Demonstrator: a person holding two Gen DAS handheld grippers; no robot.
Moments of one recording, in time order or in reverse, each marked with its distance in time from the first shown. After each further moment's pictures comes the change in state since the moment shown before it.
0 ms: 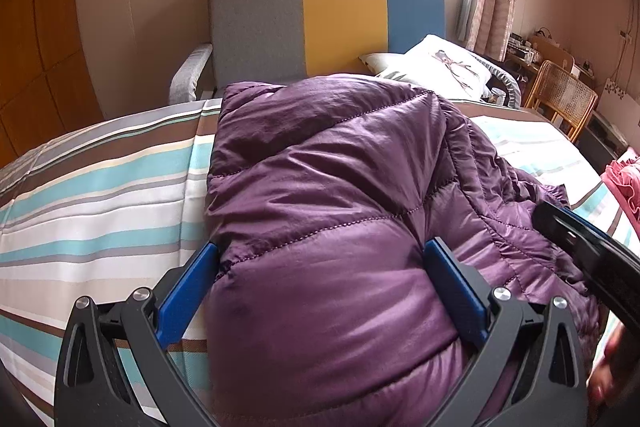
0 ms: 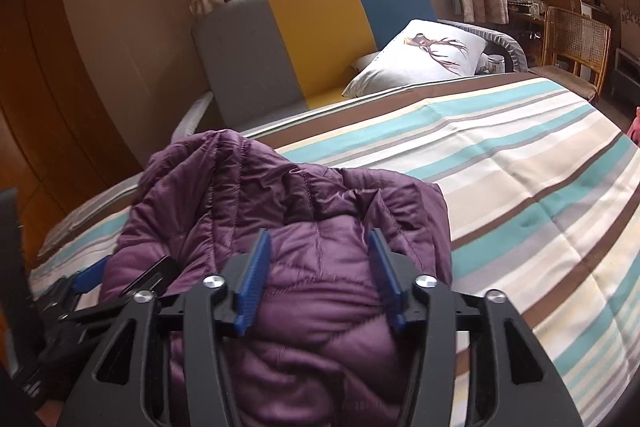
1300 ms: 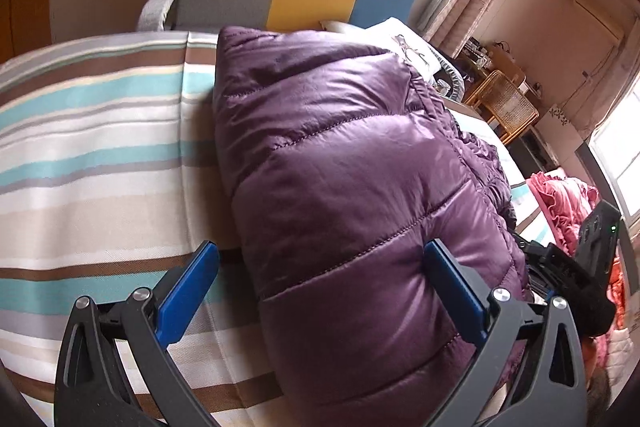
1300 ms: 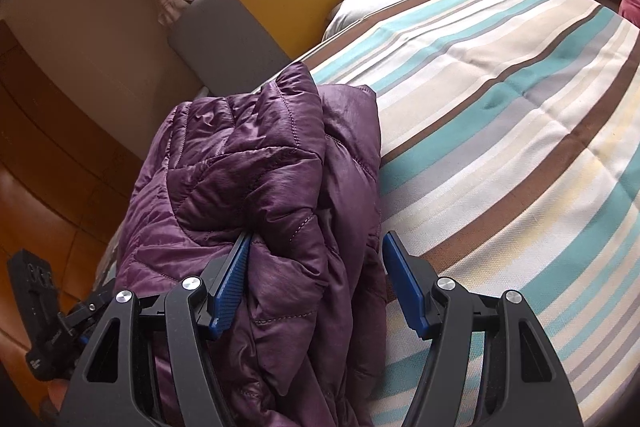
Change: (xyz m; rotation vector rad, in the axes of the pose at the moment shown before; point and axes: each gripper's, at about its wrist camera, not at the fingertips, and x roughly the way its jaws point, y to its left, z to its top) left arm -0.021 0.056 -0.025 -0.154 0.174 -0.330; right arm -0.003 -0.061 -0.031 0.265 0.164 0.114
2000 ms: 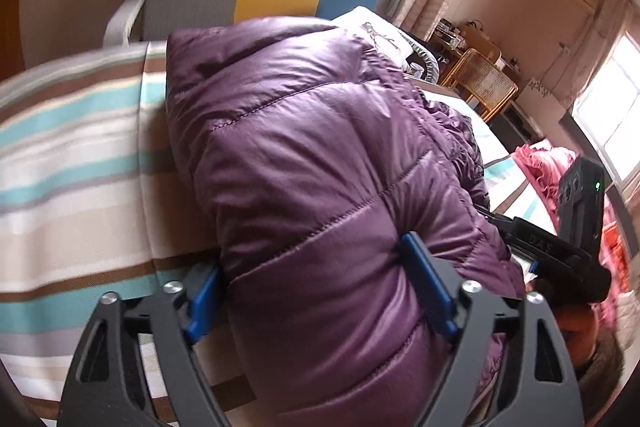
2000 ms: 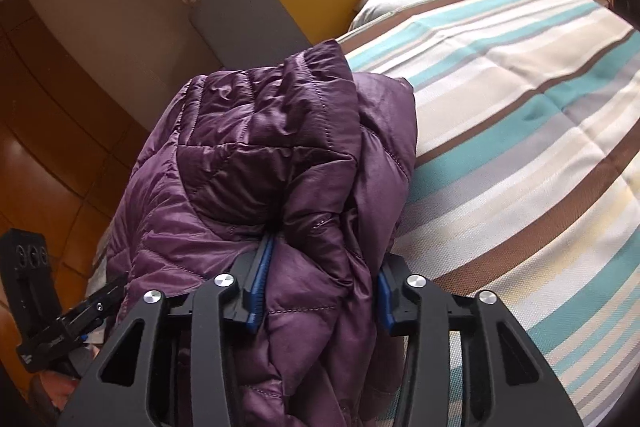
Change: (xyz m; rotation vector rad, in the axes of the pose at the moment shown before) left arm 0.001 -0.032 -0.012 0.141 -0.008 -0.030; right arm 0.011 0.014 0.003 -0.095 0.020 0.043
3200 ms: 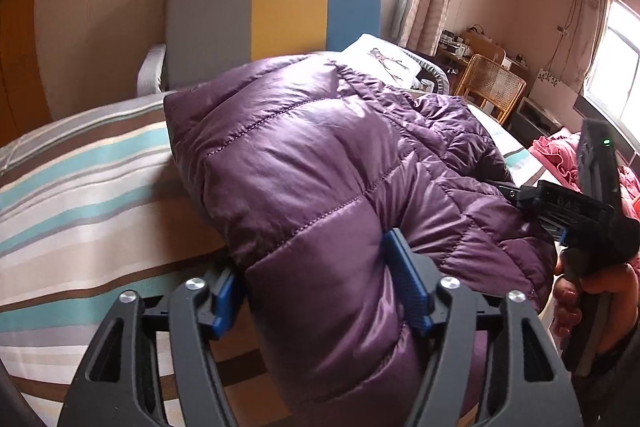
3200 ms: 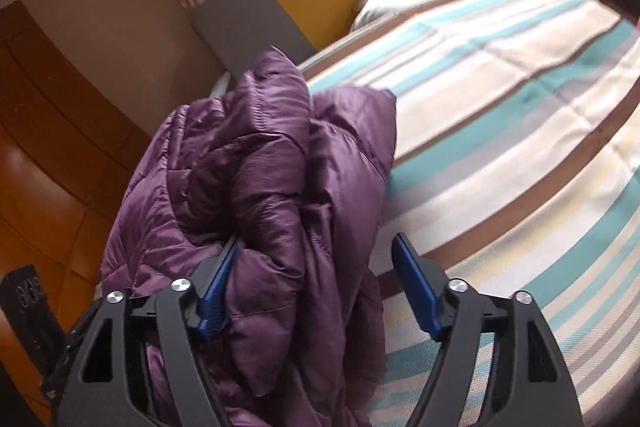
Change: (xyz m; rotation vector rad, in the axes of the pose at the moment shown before) left arm -0.051 0.015 -0.015 0.095 -0.115 0.109; right arm -0.008 0.011 -0.012 0.069 0.030 0.017
